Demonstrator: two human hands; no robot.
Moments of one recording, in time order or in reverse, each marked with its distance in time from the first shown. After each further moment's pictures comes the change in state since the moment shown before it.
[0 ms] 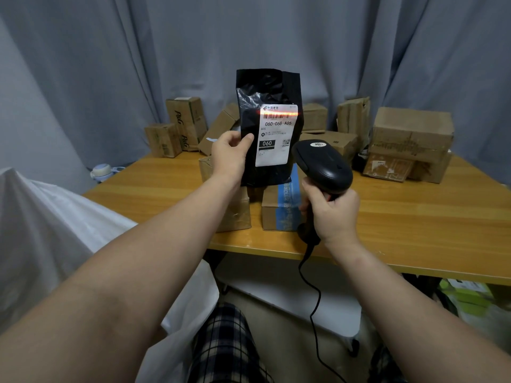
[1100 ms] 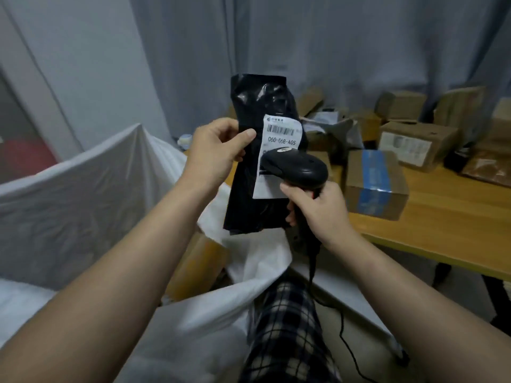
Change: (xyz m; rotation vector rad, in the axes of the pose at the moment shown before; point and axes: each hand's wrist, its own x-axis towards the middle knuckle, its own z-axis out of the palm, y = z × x) left_hand -0.100 0.049 -0.194 0.216 0.063 0.131; right_hand -0.081 -0.037 0.122 0.181 -0.513 0.239
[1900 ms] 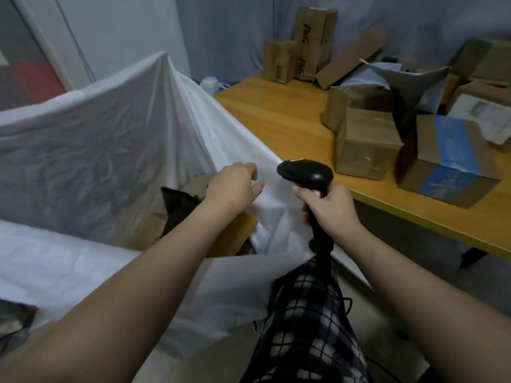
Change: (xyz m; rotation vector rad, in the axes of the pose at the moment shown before) left_hand -0.023 -0.148 -0.022 1.003 -0.378 -0.217; right_hand 0.010 0.073 0.043 -0.281 -0.060 0.306
